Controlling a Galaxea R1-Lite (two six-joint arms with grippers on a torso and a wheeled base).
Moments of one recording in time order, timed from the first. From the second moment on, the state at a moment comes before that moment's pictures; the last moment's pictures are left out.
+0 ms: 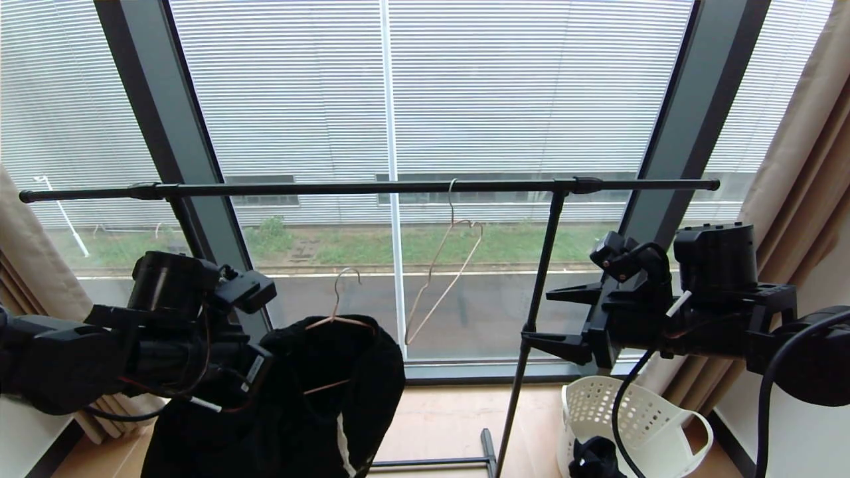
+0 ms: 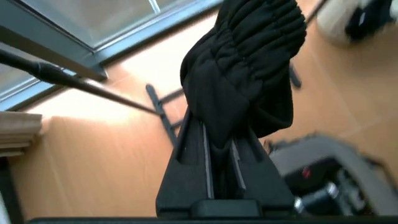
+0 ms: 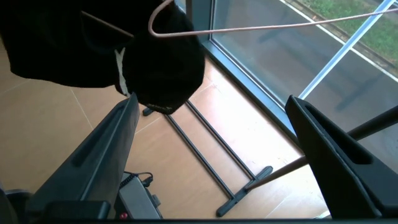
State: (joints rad) left arm -0.18 1.75 -0.72 -0.23 -0.11 0.29; right arm 0.30 1.77 -0.75 -0.49 0.58 -0.23
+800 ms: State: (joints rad) left arm -0.29 1.89 -1.02 -0.40 0.04 -0.02; right arm 0.30 1.79 -0.76 -0.49 0.58 -0.22
